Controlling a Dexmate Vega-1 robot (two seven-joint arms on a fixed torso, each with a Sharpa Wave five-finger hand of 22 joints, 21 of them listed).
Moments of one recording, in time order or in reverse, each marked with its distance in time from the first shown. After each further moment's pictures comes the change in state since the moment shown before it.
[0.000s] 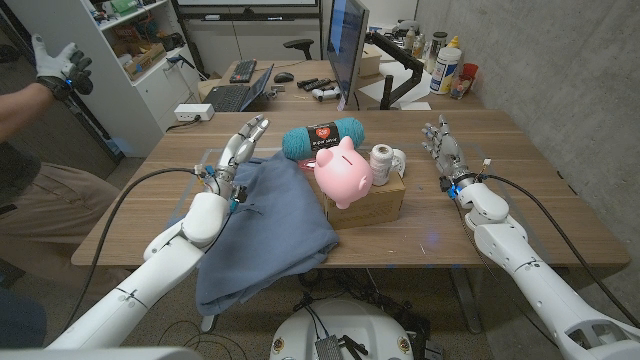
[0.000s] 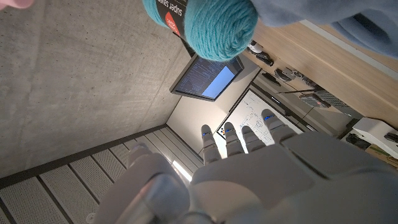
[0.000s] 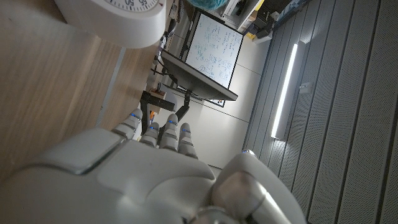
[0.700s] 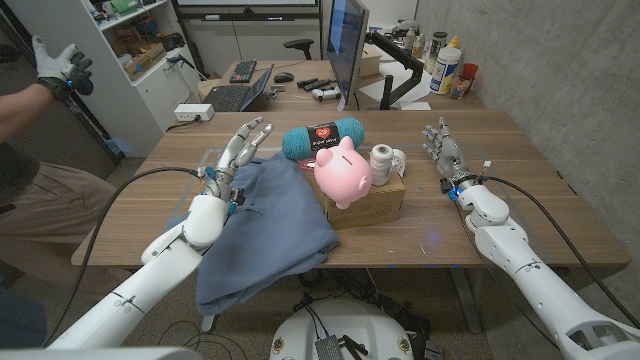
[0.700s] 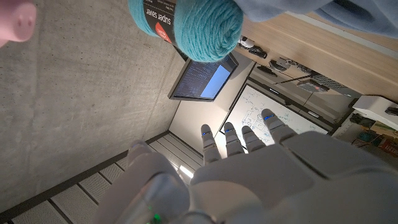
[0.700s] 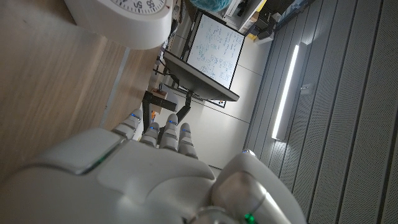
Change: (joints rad) left arm 0.024 0.010 -0.004 -0.038 0.124 0.059 0.031; left_hand 0.013 -0.003 0.004 -0.010 0.000 0.004 0.004 0.000 0.000 0.004 -0.004 0.000 0.000 0.000 0.000 0.004 0.000 0.000 0.000 0.004 0.000; right arm -0.002 -0.003 -0.004 0.011 -0.006 0.009 0.001; right_hand 0.000 0.000 0.000 0.000 0.000 0.000 0.000 0.000 0.000 0.000 0.000 0.000 0.000 -0.004 -0.004 0.000 0.000 -0.005 -0.005 -0.004 0.000
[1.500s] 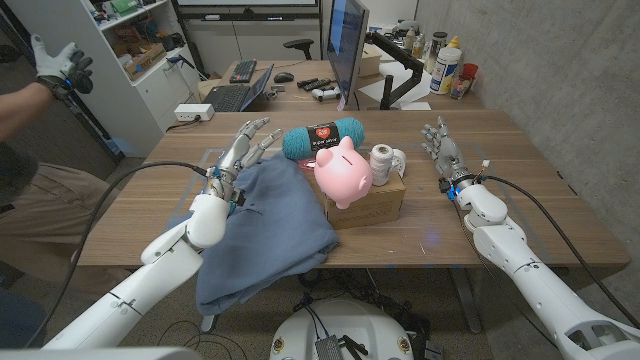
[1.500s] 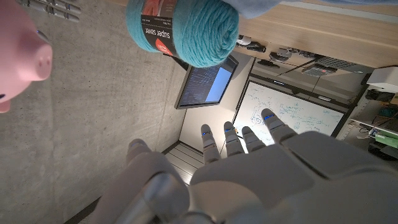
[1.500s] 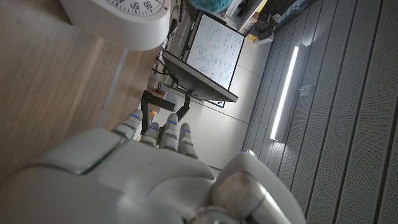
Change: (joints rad) left arm 0.010 0.027 0.017 -0.059 0.157 0.090 -0.005; left_hand 0.013 -0.005 0.001 0.000 -0.007 0.006 -0.006 0.000 0.000 0.004 0.004 0.000 0.000 -0.014 0.005 0.000 0.000 0.000 0.000 0.000 0.000; right arm 0.001 -0.002 -0.006 -0.010 -0.014 0.003 -0.019; right_hand 0.000 0.000 0.000 0.000 0.000 0.000 0.000 0.000 0.000 0.000 0.000 0.000 0.000 -0.007 0.004 0.000 0.000 -0.004 0.004 0.000 0.000
